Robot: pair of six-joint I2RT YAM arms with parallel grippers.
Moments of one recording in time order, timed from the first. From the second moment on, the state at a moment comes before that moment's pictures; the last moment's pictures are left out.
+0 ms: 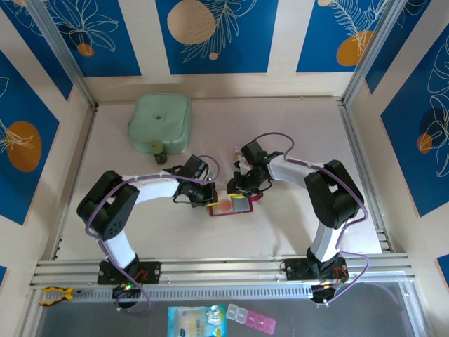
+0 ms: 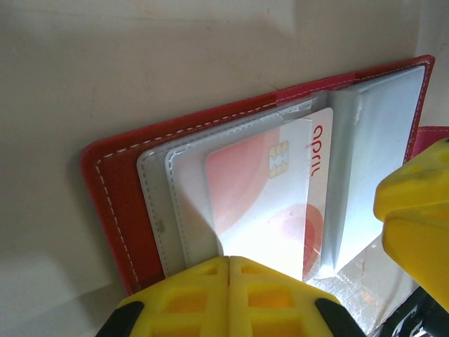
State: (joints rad) left arm -0.66 1.73 0.90 -0.29 0.45 -0.78; right arm 0.56 1.78 1.05 -0.52 -0.58 0.60
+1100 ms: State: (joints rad) left arm -0.66 1.73 0.90 -0.29 0.45 -0.78; right arm 0.55 1.83 1.01 -0.45 -0.66 0.60
